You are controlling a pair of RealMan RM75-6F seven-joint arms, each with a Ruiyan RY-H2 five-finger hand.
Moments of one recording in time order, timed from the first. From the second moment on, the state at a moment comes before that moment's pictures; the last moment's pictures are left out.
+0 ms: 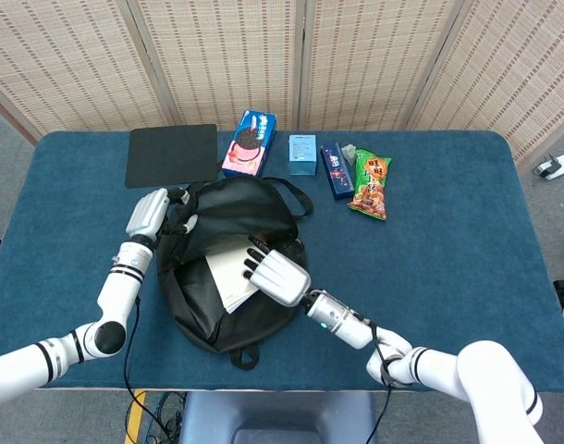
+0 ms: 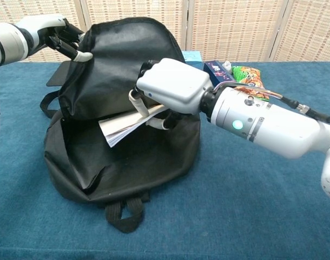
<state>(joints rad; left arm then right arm) -0.85 -1.44 -0.42 -1.41 0.72 0.86 0.06 0.94 -1.85 0.14 -1.01 -1.70 1.08 -0.23</state>
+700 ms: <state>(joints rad) -0.85 -1.38 -0.41 -1.45 0.67 0.82 0.03 1.01 -2.02 0.13 -0.68 -1.68 1.09 -0.19</state>
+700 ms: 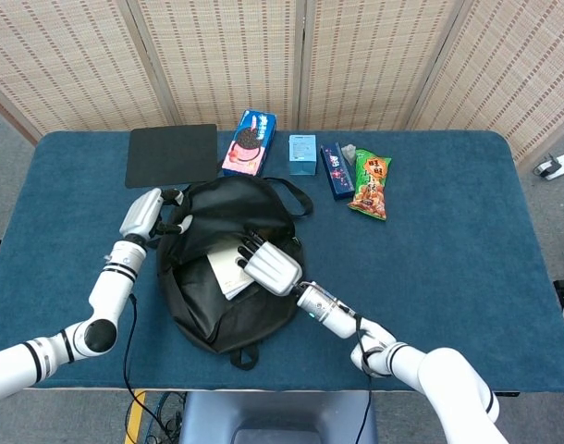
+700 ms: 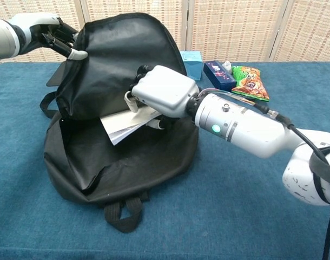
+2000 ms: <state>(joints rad) -0.77 -1.21 -0.23 -1.75 0.82 0.84 0.12 0.61 -1.27 0.08 -1.56 -1.59 1.41 -0.39</state>
